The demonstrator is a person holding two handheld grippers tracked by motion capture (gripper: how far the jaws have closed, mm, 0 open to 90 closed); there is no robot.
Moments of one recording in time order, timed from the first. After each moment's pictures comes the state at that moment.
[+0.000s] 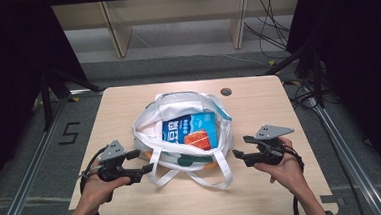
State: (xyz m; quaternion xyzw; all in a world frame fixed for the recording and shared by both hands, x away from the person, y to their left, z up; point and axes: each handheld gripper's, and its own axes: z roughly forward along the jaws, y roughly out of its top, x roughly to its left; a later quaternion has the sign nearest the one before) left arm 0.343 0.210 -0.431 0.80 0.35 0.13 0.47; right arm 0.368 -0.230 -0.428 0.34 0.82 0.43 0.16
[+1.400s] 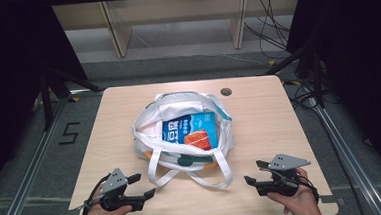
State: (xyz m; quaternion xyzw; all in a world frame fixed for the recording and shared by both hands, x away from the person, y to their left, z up) left arm 0.291 0.211 -0.483 0.79 0.36 0.12 0.48; right arm 0.305 -0.259 -0.467 0.36 0.82 0.43 0.14
